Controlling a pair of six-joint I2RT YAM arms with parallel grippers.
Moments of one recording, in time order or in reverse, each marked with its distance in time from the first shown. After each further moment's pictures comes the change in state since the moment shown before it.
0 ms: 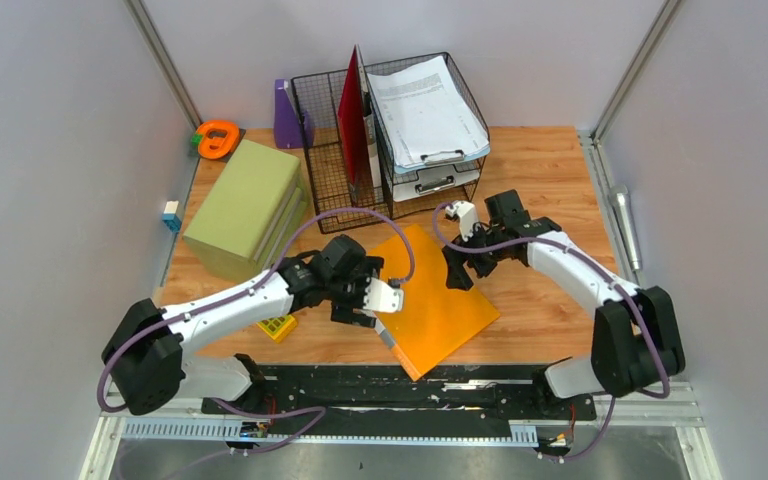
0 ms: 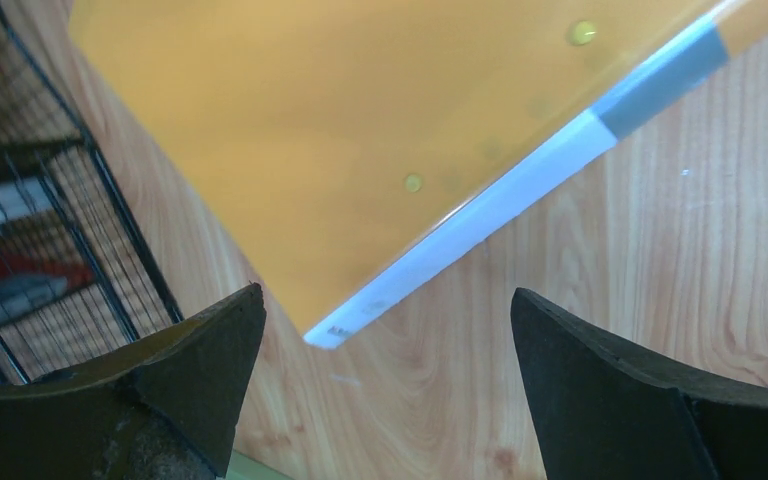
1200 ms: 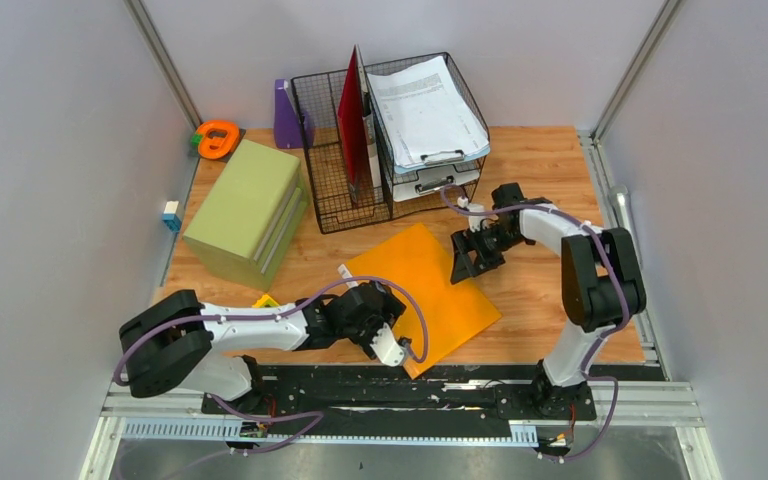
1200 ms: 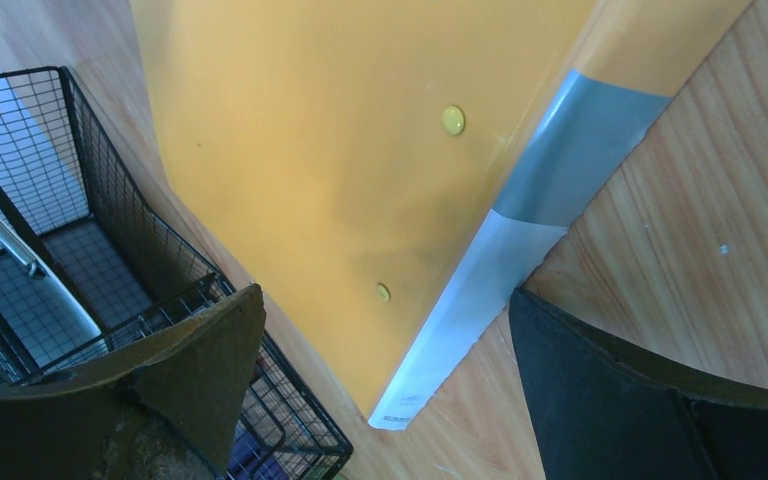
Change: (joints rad) left arm -0.295 0.072 -0.295 0.494 -0.251 0.364; right arm -0.176 0.369 0.161 -0.118 -0.159 0.058
